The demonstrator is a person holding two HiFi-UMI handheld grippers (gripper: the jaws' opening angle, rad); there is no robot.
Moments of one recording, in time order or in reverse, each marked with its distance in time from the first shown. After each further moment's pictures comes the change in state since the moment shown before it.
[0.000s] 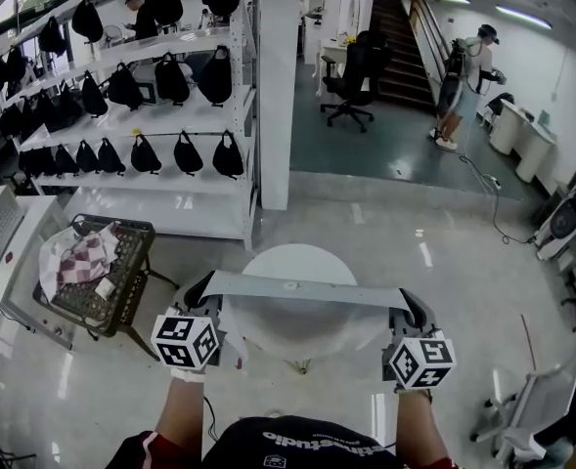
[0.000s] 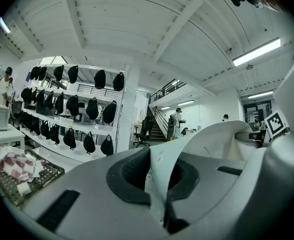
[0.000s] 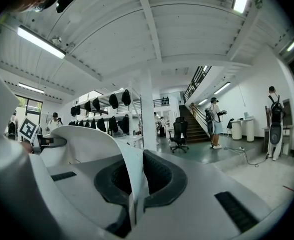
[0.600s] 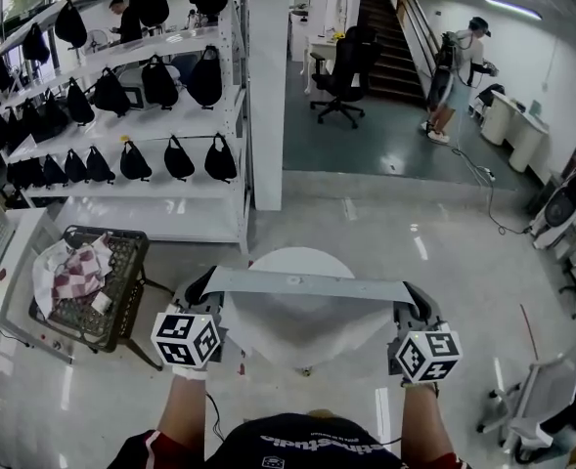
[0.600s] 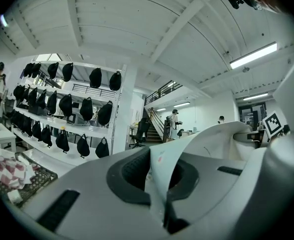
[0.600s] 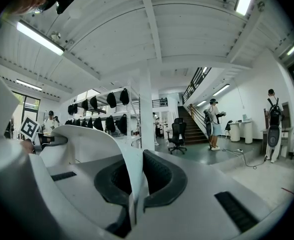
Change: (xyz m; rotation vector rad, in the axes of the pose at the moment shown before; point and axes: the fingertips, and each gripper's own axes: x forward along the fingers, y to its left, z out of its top) left arm 0.041 0.024 0.010 0.006 -0.020 -0.060; right arm 0.035 0.003 0.006 -0.014 -0.005 -0.027
